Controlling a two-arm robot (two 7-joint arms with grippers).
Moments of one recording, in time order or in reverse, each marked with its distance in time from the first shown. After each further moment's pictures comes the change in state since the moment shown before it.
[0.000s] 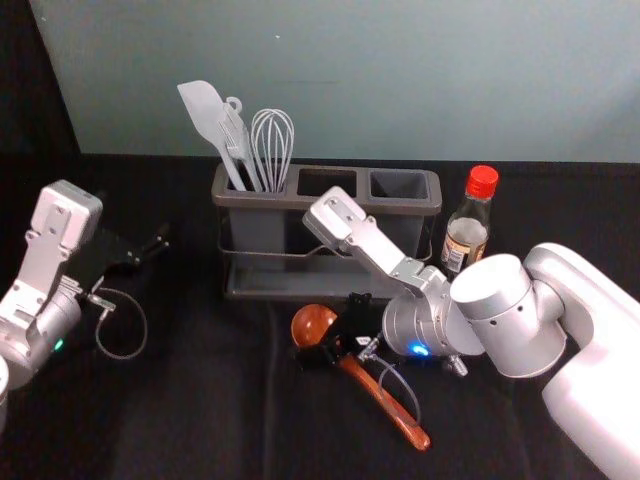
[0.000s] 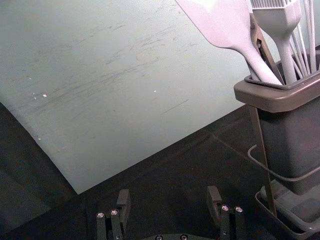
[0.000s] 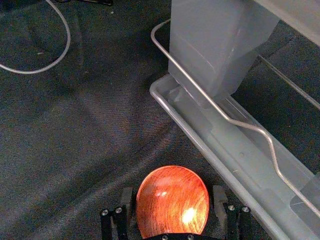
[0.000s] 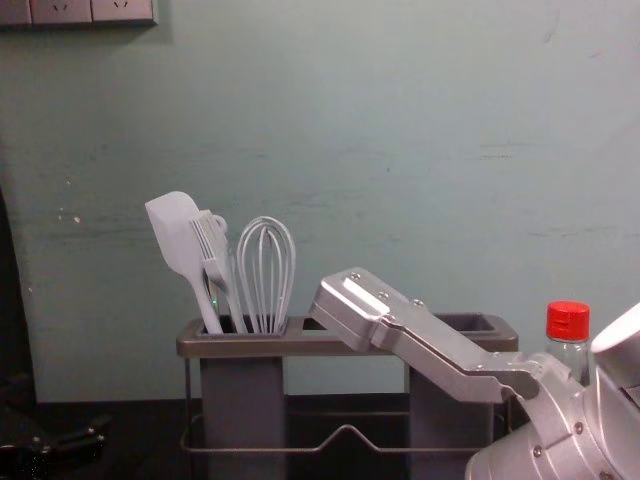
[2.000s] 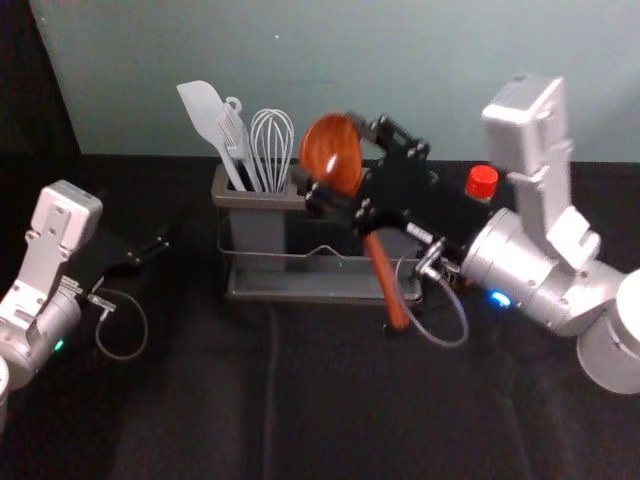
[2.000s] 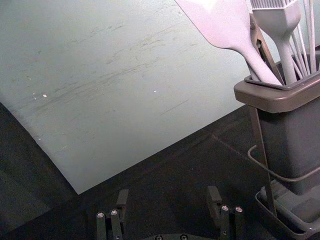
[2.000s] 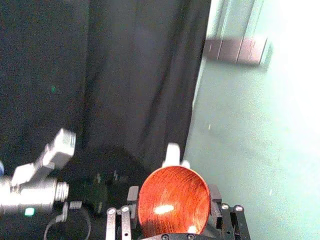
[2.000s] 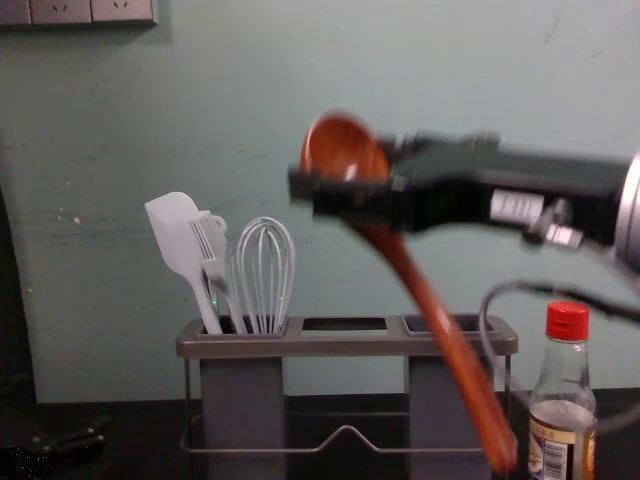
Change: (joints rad) left arm 0.000 0.000 0.000 0.000 0.000 0.000 0.000; right arm -0.262 0.094 0.287 -0.407 0.081 -0.664 -0.035
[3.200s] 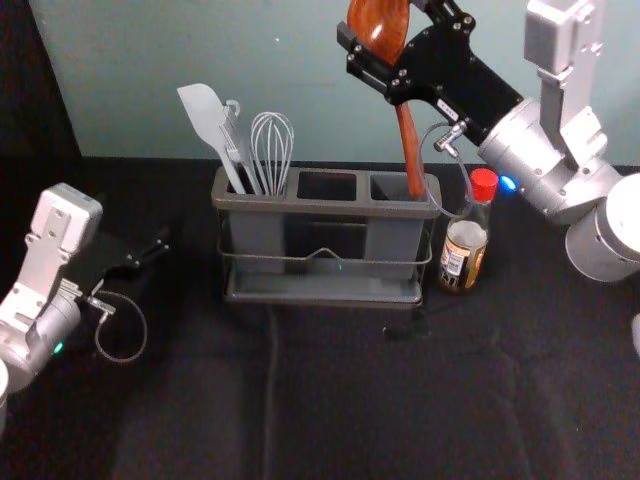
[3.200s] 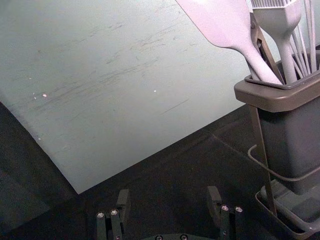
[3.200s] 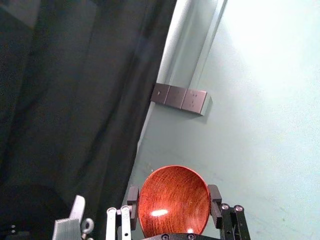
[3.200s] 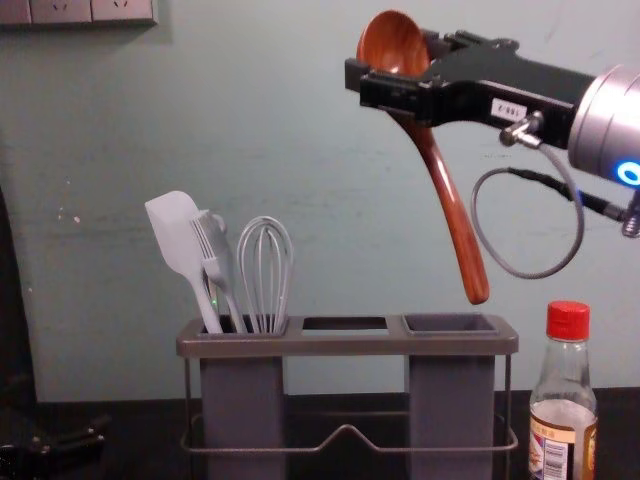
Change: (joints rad) left arm 0.000 0.000 0.000 0.000 0.000 0.000 0.000; right arm 0.248 -0.106 0.044 0.325 -0.066 -0.261 -0.021
